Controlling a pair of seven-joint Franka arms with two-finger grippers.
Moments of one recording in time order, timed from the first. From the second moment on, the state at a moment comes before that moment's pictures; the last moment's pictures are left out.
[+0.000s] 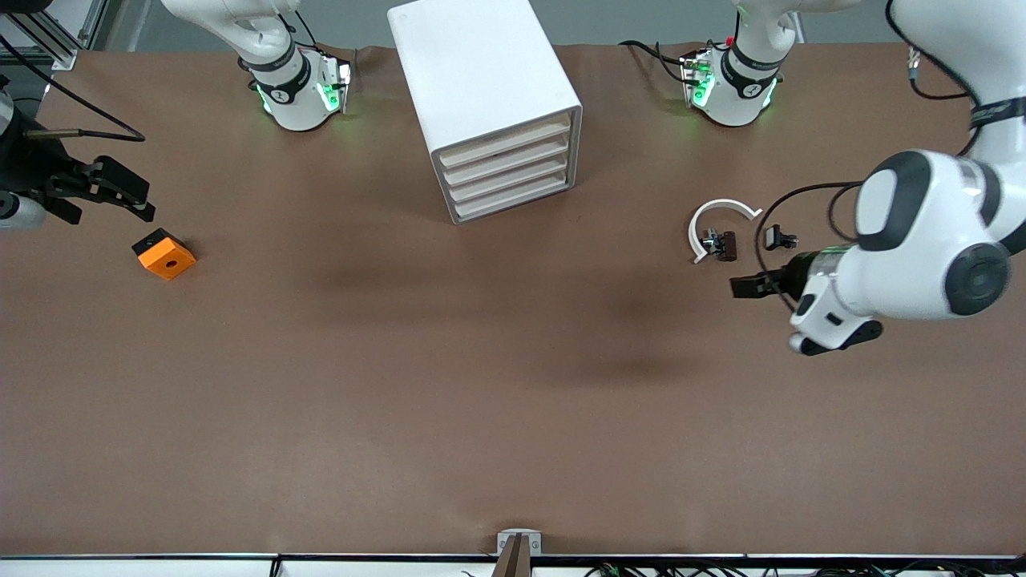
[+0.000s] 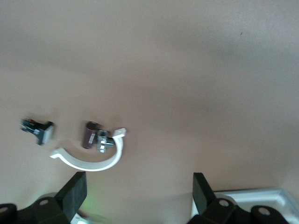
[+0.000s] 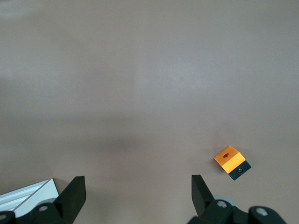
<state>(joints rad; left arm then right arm) -0.07 0.41 -0.14 -1.54 -0.16 1.61 -0.51 0.08 0.02 -0.02 -1.49 0.01 1.53 0.04</state>
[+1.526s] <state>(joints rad) -0.50 0.68 -0.14 -1.49 -0.48 1.68 -1.92 0.13 0.07 -0.02 -1.50 0.01 1.54 0.04</state>
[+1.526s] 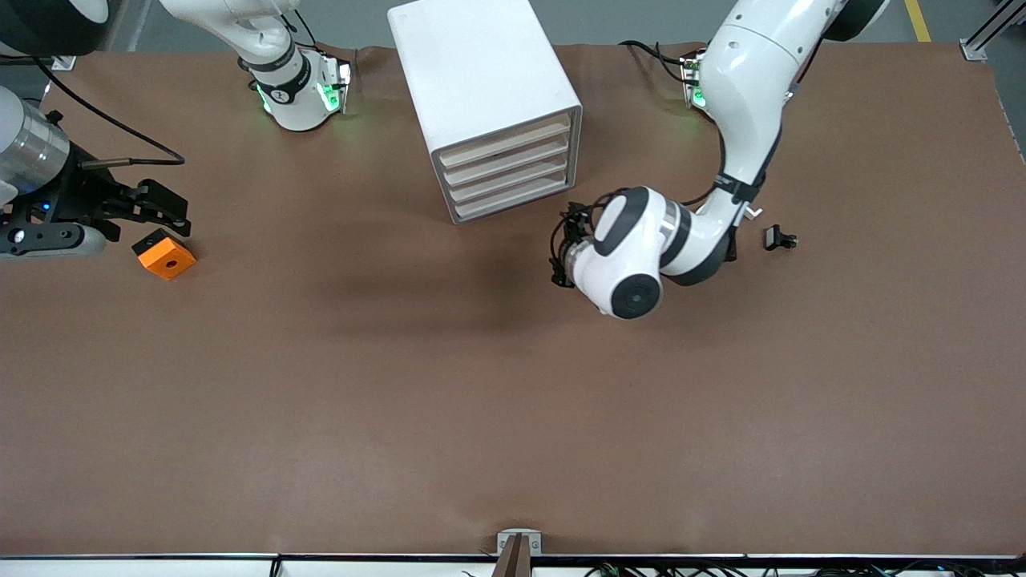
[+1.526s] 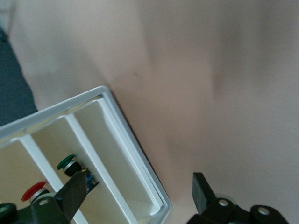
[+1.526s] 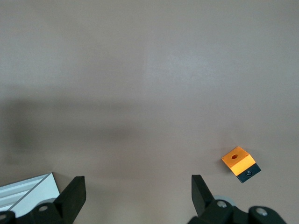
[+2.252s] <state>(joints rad) -0.48 0.69 -0.13 -1.48 -0.79 1.44 -2.10 0.14 0.08 -0.02 -1.50 0.01 1.53 0.04</state>
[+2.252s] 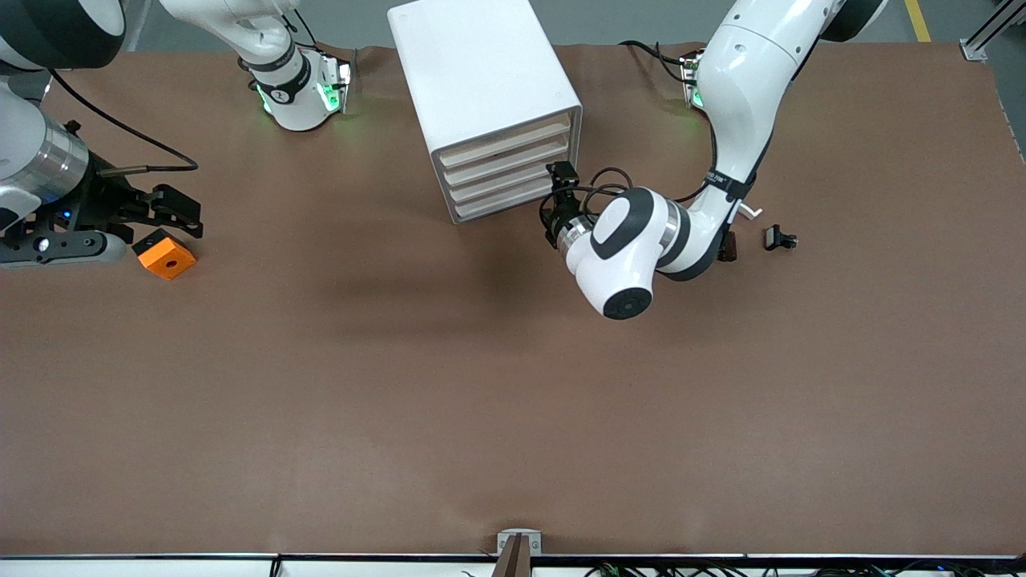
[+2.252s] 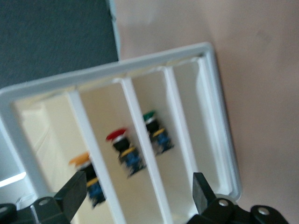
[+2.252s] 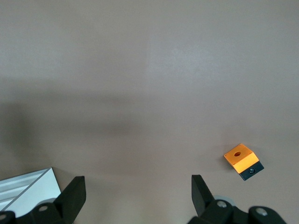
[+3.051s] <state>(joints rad) -0.51 0.75 -0.14 -1.48 -0.91 1.43 -2.26 0.25 0.09 -0.02 -1.50 0.02 1.49 0.30</state>
